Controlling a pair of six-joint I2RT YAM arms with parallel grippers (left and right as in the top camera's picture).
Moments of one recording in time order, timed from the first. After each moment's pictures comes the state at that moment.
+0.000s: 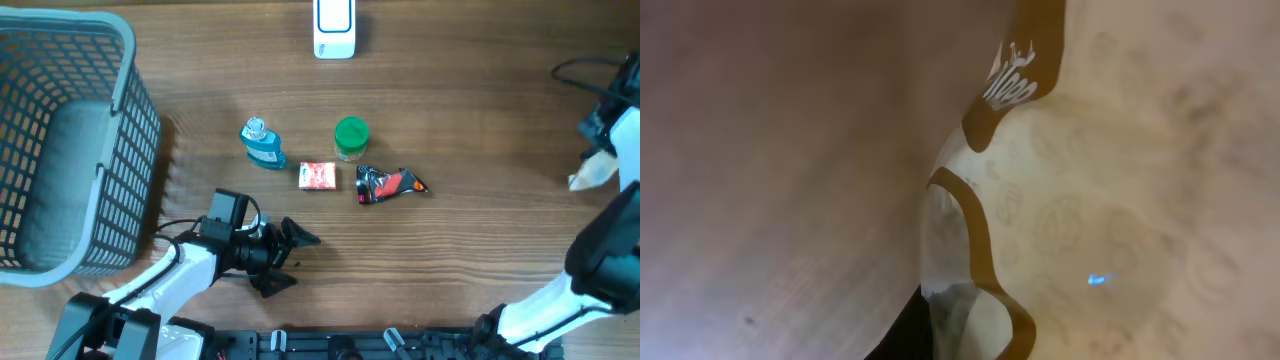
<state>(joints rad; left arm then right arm) -0.29 1.38 0.35 -0.26 0.84 -1.13 -0.46 1.88 1.40 -0.68 0.43 0.27</state>
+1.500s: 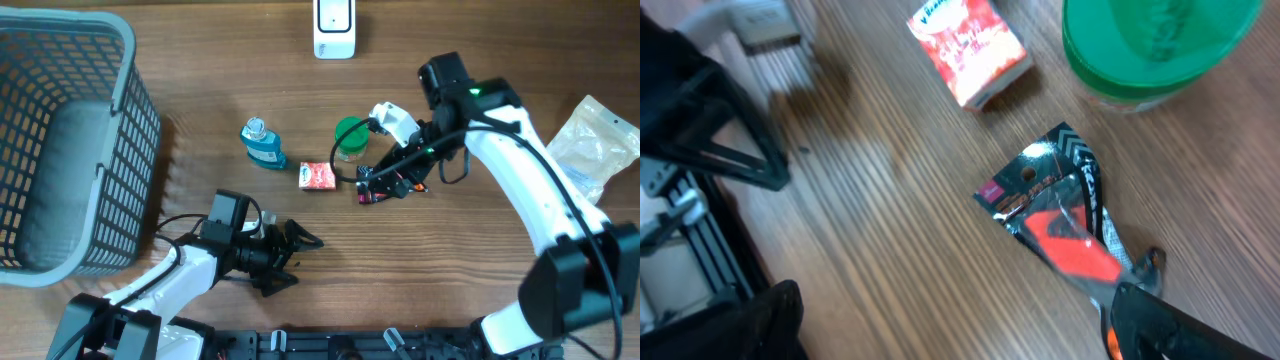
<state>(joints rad) -0.30 1.38 0.34 -0.21 0.87 -1.04 0.28 1.72 1.40 -1.16 -0.49 -0.60</state>
